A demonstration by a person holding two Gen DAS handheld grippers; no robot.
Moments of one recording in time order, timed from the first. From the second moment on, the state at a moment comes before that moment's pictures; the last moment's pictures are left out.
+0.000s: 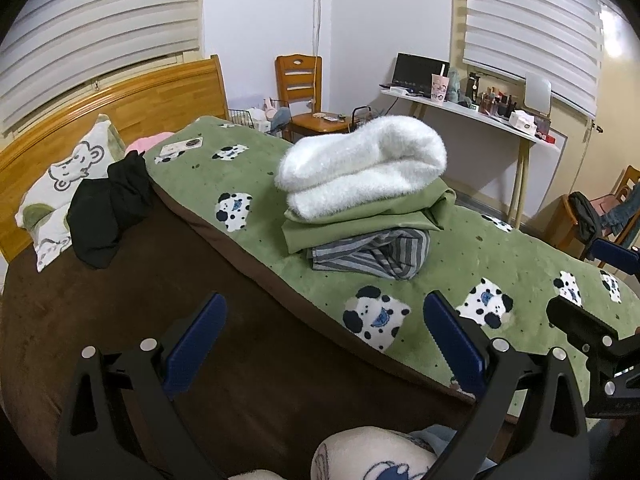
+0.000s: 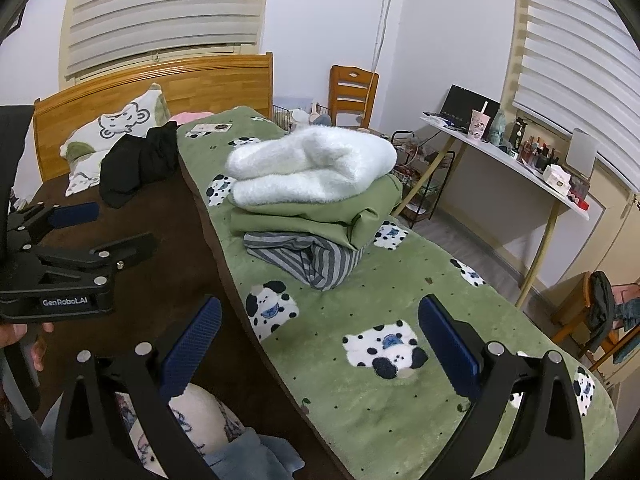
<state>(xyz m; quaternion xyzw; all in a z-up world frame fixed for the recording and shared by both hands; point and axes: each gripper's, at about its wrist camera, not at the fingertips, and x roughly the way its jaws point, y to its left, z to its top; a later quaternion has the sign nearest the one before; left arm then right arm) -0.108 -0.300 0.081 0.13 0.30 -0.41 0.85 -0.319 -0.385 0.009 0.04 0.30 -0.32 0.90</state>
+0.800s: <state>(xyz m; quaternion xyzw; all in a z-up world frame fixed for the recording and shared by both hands) -0.110 -0.300 0.087 0.12 0.28 -0.39 0.87 -0.317 -0.388 0.003 0.05 0.31 -0.32 0.90</state>
